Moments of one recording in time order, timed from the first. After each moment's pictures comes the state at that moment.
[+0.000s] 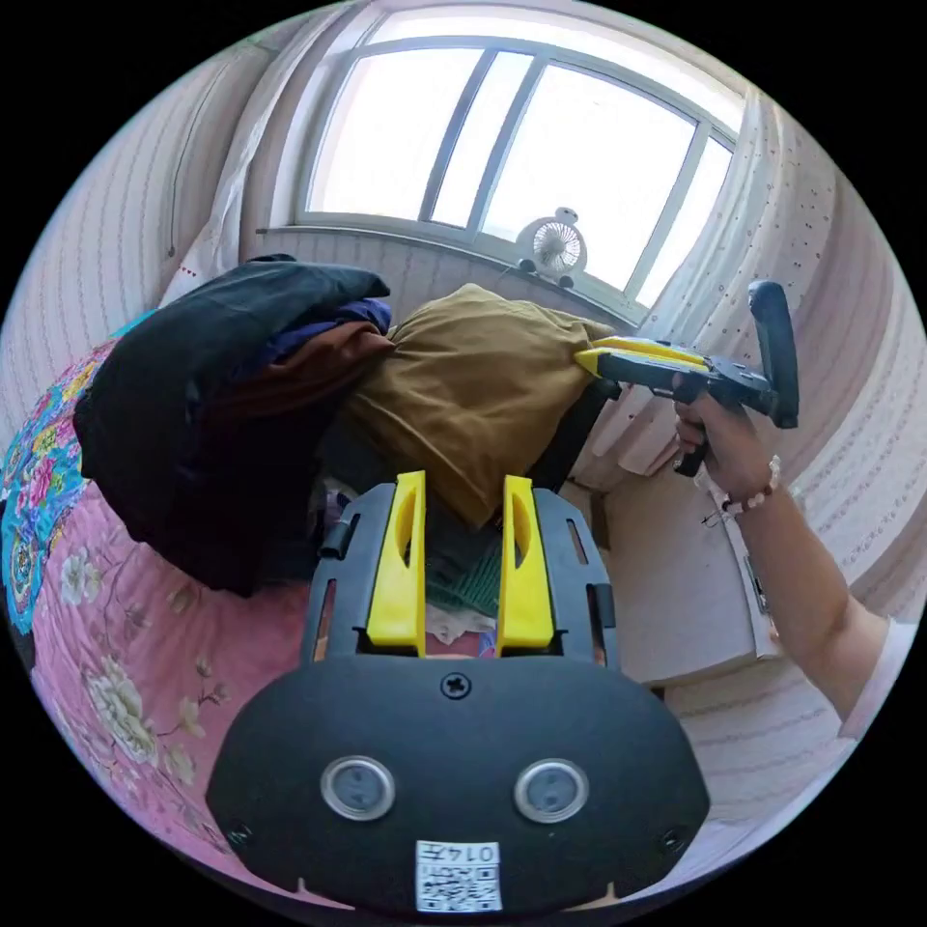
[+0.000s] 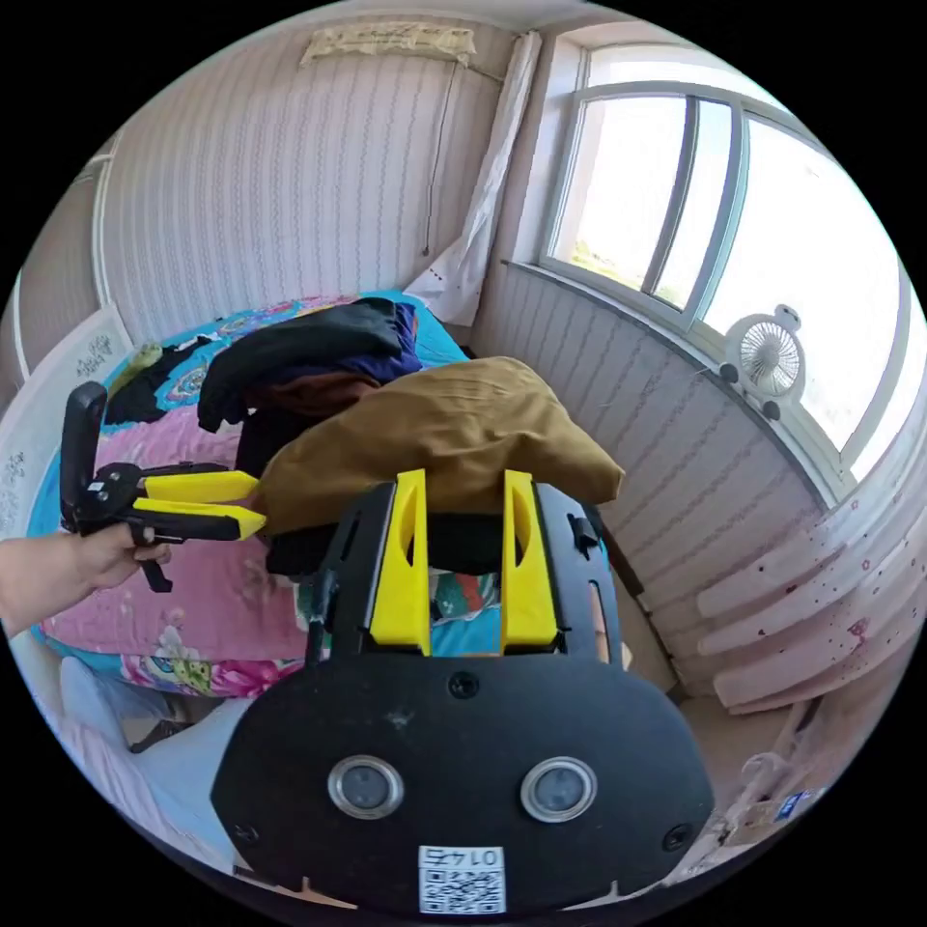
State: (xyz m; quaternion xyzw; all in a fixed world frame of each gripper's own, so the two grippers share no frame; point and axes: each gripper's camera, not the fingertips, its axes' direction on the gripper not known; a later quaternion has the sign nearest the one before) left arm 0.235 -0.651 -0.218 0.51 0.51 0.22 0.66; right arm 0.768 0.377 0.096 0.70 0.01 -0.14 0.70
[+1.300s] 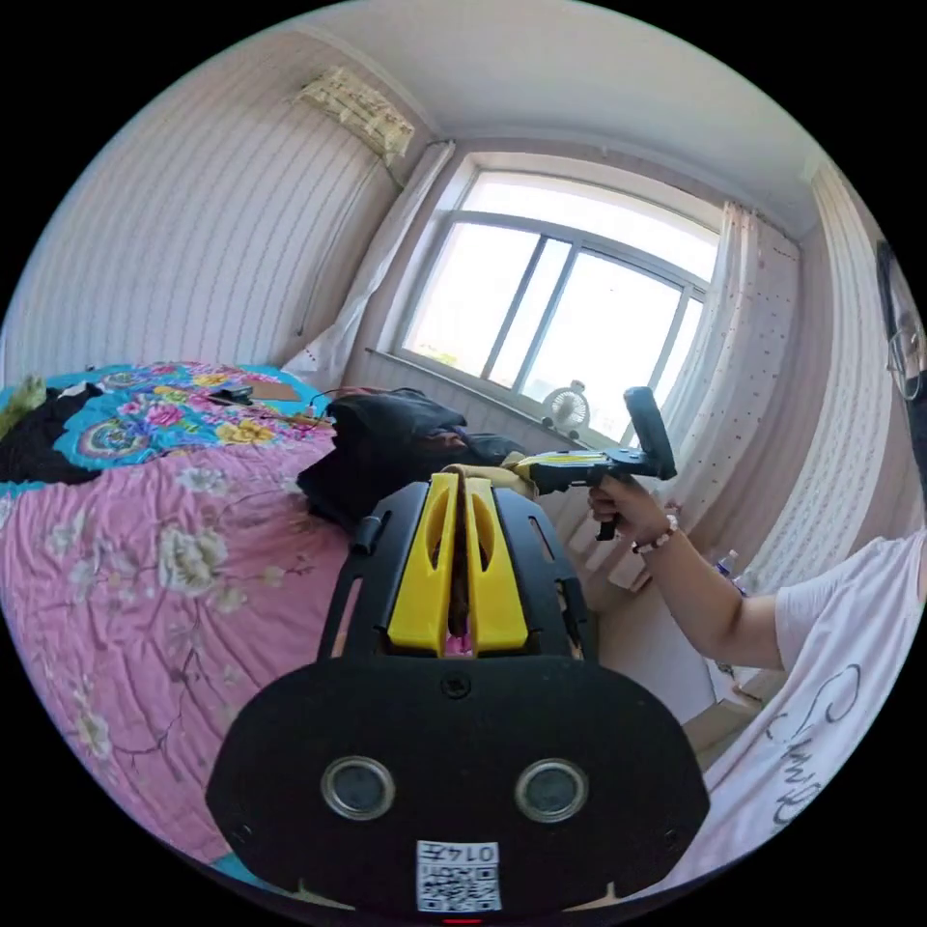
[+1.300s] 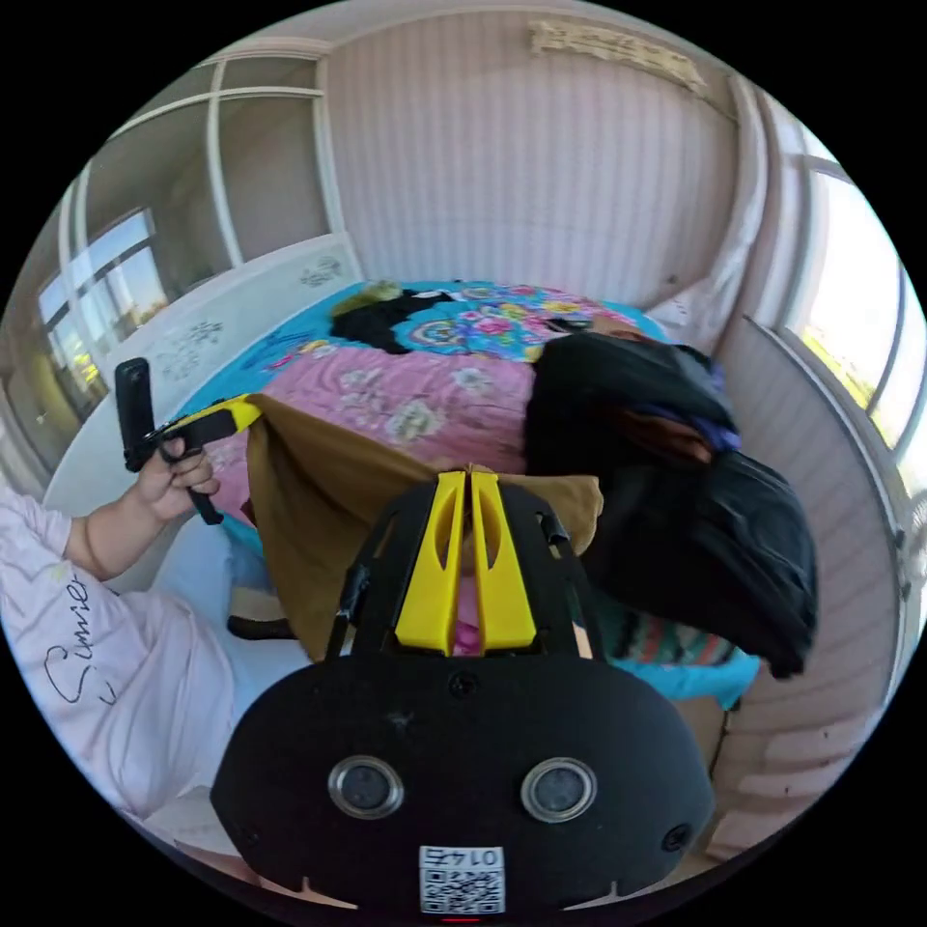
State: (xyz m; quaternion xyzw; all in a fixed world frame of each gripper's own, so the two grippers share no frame) left arm -0.119 -0.377 0.042 0.61 0.56 -0.01 0.56; right arm 0.572 0.376 0.167 0.61 -0.04 -0.46 0.64
